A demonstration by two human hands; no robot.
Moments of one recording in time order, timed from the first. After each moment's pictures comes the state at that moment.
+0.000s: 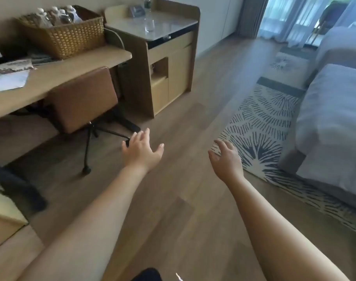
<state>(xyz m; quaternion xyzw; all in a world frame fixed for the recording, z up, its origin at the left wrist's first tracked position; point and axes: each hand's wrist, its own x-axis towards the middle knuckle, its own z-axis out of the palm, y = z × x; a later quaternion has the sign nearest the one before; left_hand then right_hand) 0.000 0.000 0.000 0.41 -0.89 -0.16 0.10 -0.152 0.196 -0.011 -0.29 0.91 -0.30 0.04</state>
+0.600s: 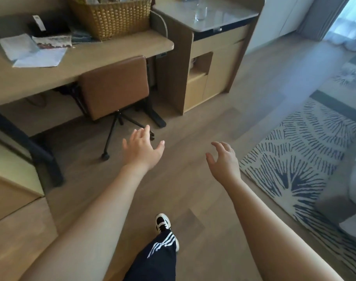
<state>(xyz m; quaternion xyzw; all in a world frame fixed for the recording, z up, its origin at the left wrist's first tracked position) -0.040 -0.126 -0.039 0.53 -0.82 -0.16 0.11 -0.226 0.026 -0.048 -0.40 0.87 -0.27 0.11</state>
